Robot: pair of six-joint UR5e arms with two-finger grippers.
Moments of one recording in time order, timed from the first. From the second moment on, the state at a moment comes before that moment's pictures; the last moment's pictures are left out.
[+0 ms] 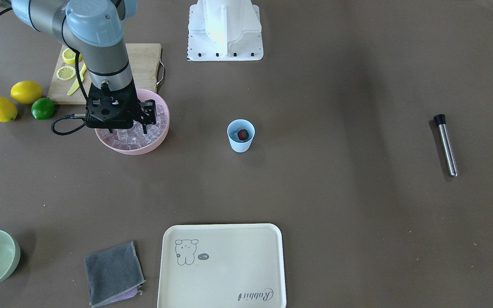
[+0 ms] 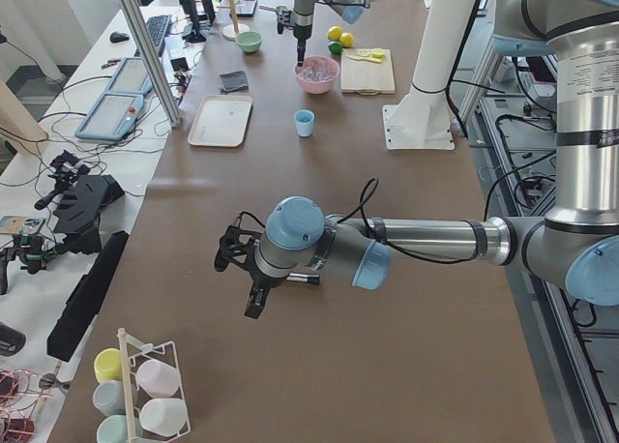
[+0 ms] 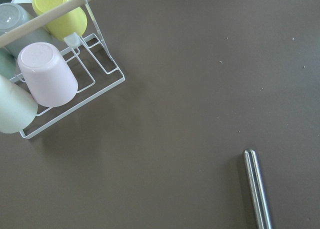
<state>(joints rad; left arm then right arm) -1.70 -1.46 -1.71 -1.93 -2.41 -0.02 0.70 -1.07 1.91 -1.82 1.87 1.02</state>
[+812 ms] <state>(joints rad) -1.70 -1.46 -1.70 -1.93 -2.41 -0.02 0.62 -1.13 1.94 -1.85 1.77 1.04</state>
